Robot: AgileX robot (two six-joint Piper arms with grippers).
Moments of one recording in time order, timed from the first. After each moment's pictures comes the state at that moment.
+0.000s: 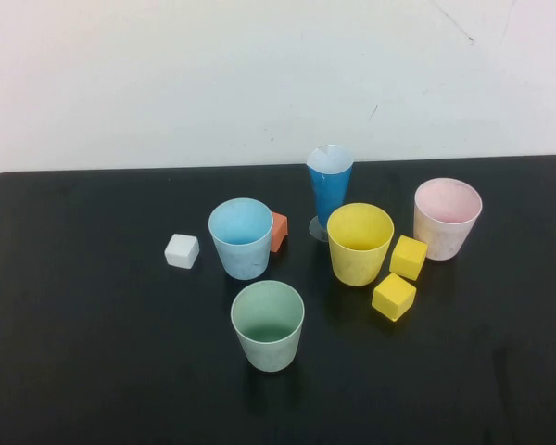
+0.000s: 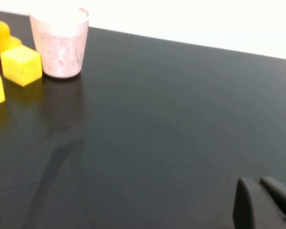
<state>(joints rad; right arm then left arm) -0.06 -0.01 0.02 0.05 0.39 -0.23 -0.07 -0.01 0.02 -0.04 0.33 -0.11</state>
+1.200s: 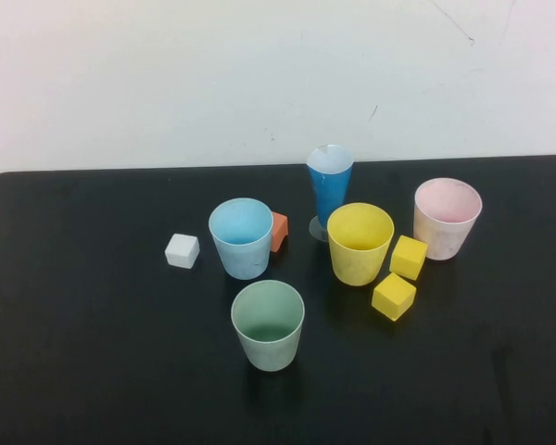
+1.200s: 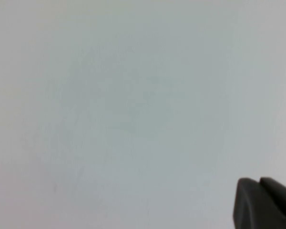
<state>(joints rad) -0.06 0.01 -0.29 0.08 0.02 -0.38 -0.07 0.07 -0.33 -0.34 0.02 0.04</state>
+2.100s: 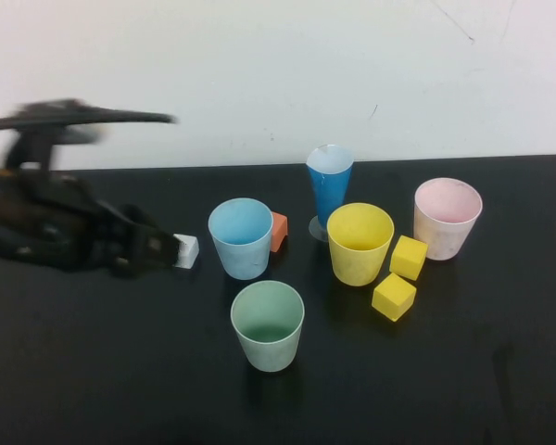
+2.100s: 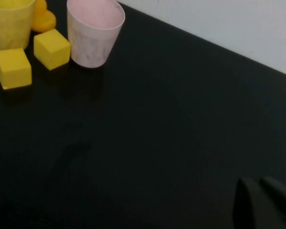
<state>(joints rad) -0.06 0.48 -0.47 0.16 0.62 -0.54 -0.12 1.34 -1.05 -0.69 0.86 0.51</state>
